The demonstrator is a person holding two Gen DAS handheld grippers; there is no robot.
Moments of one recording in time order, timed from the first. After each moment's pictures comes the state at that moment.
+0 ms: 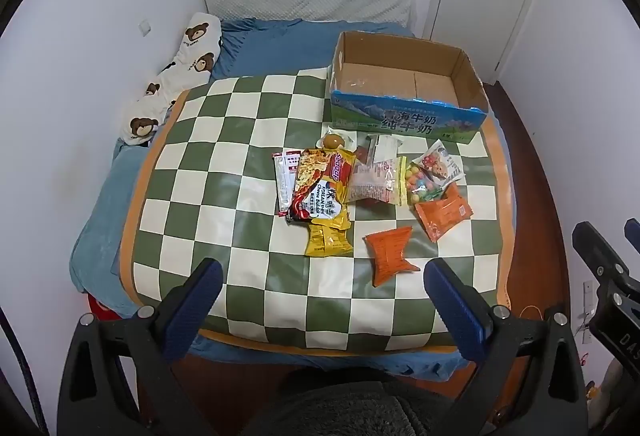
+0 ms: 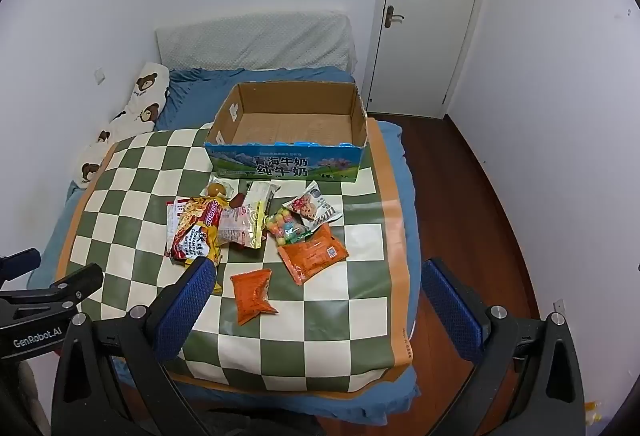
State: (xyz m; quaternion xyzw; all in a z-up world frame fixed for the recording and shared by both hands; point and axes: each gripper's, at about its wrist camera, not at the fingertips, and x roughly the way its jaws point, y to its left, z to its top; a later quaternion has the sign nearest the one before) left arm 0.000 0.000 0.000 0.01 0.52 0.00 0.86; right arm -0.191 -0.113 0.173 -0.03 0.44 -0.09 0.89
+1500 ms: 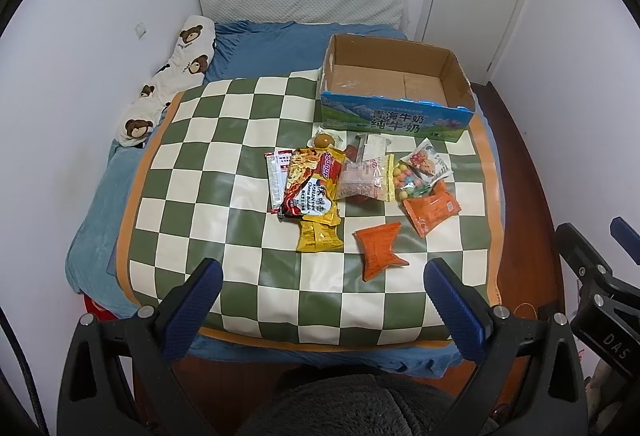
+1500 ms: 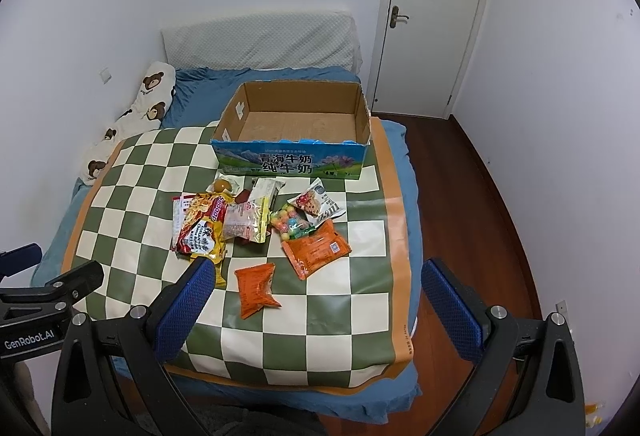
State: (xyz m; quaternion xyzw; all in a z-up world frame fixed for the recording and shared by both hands) left arm -0.010 -0.012 0.014 0.00 0.52 -0.01 0.86; right arm -0.198 -0.115 0.176 -0.02 0.44 -0.08 0.89
